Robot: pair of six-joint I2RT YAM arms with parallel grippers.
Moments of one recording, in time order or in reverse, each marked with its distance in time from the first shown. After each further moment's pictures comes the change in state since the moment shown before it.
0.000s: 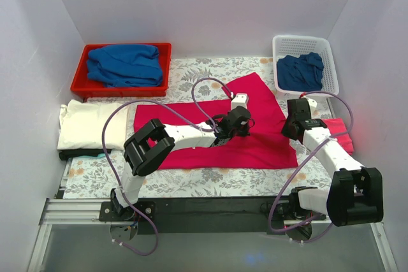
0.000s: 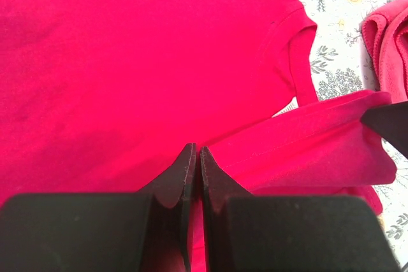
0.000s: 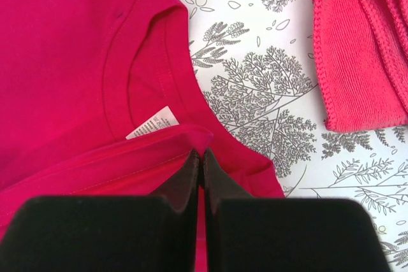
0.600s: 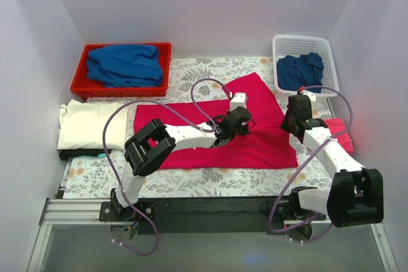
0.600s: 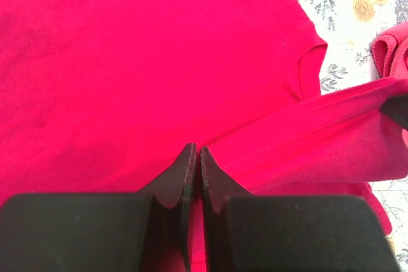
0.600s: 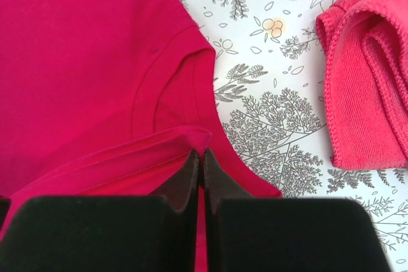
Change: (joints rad) left arm -0.003 0.008 0.000 0.016 -0.069 -0.002; right arm 0.002 0.011 0.012 0.110 -0.014 -0.077
